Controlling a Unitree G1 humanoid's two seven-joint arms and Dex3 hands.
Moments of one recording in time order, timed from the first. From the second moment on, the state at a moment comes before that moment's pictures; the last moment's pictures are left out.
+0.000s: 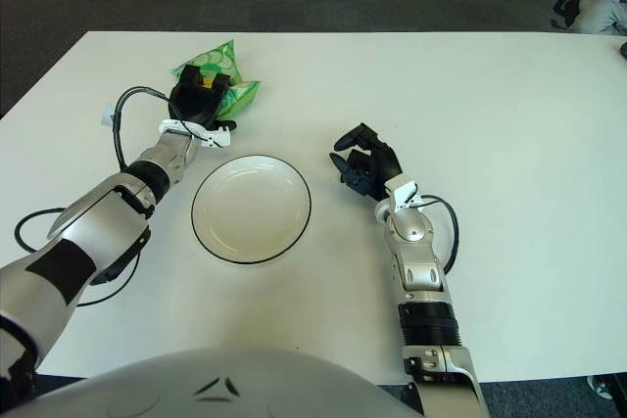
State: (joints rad) left arm -0.95 0.17 -0.68 1.35 0.86 -0.04 0.67; right arm -0.06 -0.14 -0.04 0.05 -0.02 -0.10 0.14
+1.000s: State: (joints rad) left arm -0.92 0.31 -0.68 1.27 0.84 -0.35 0.74; right arm -0.06 -0.18 -0.01 0.04 -0.06 -0.10 0.14
